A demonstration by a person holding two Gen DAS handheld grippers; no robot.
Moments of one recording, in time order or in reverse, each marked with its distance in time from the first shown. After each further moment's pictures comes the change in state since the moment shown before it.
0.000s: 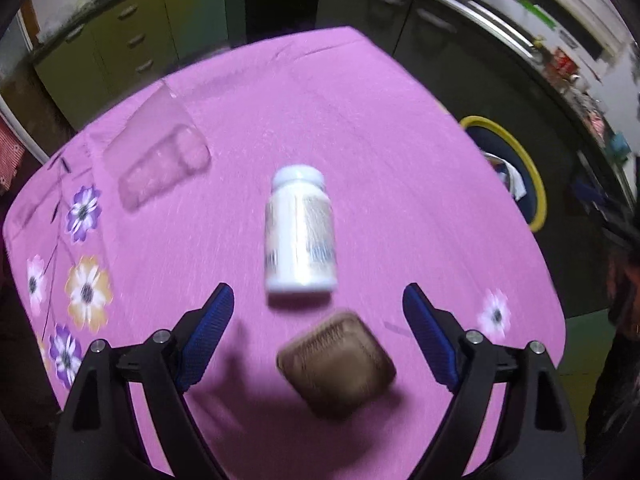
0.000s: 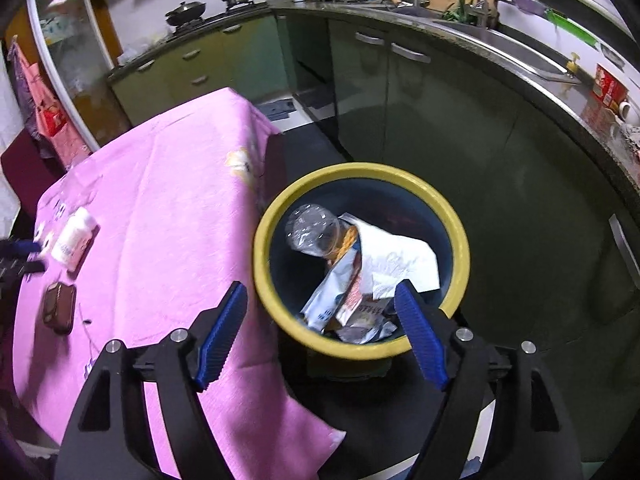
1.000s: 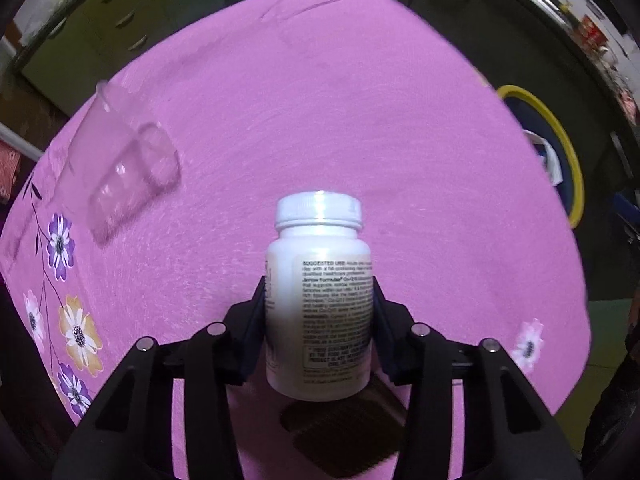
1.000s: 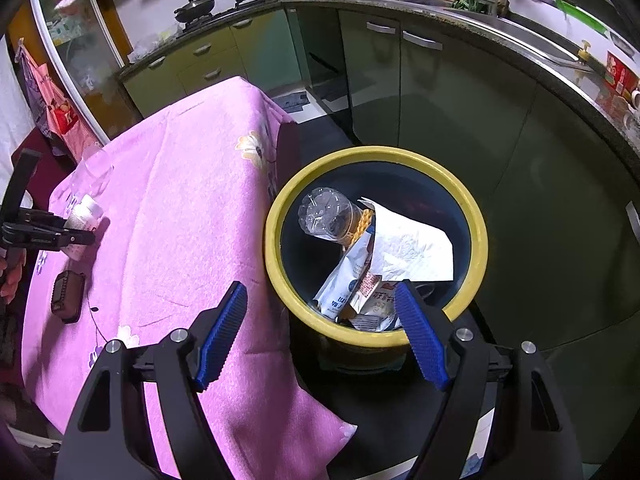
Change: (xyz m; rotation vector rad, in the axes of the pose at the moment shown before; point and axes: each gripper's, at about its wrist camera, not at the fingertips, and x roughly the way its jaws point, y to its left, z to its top) left arm 0.047 -0.021 0.034 0.062 0.143 0.058; right arm 0.009 -0.006 -0.013 0.009 0.016 0.057
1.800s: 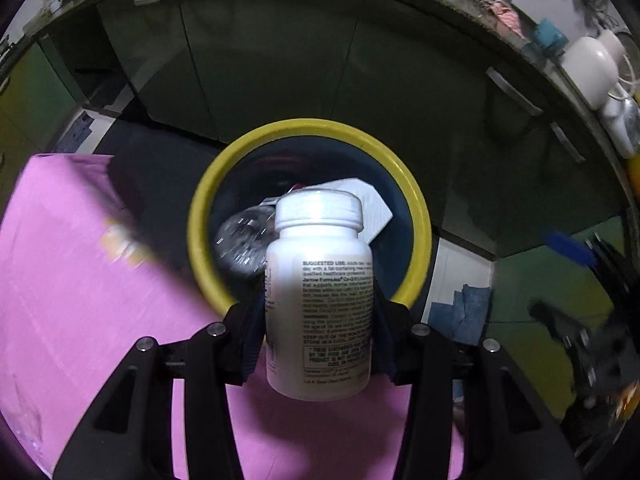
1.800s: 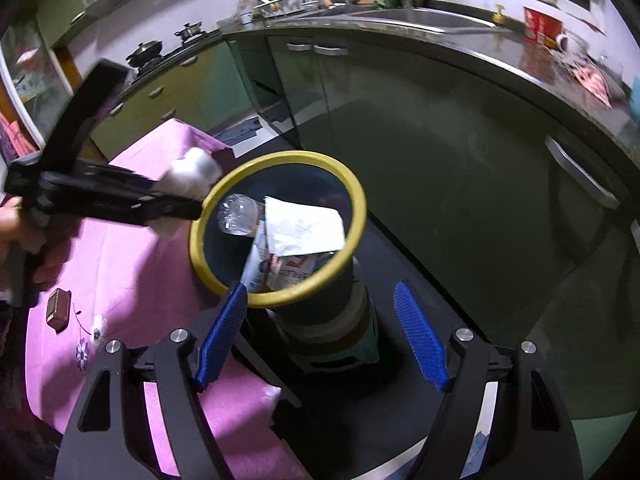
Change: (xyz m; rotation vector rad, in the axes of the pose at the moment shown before) left arm 0.029 -0.282 0.107 0.401 -0.036 -0.200; right arm -0.066 -0.097 -0.049 0.188 -0.072 -0.076
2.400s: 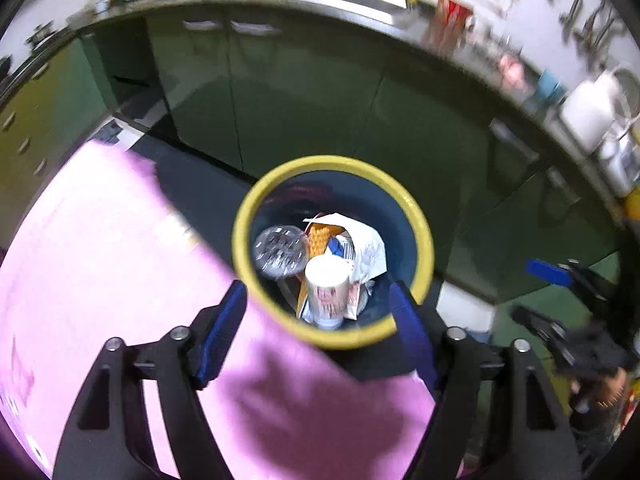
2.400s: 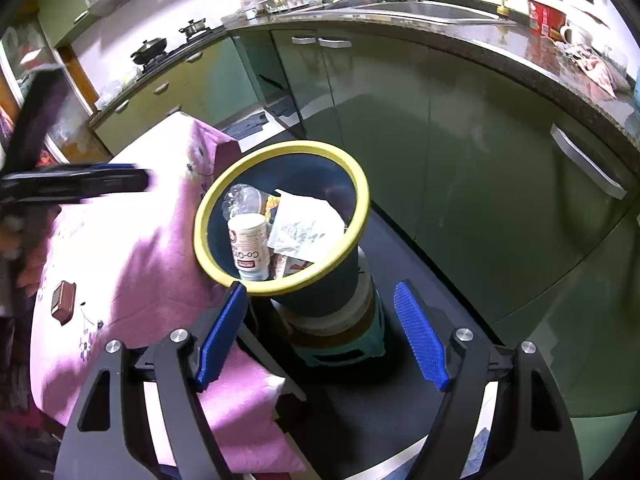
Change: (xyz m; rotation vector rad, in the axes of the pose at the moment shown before) left arm -0.074 0.022 -0.058 -0.105 -0.210 0.020; right arm 0.001 0.005 -0.009 -0.011 0.017 0.033
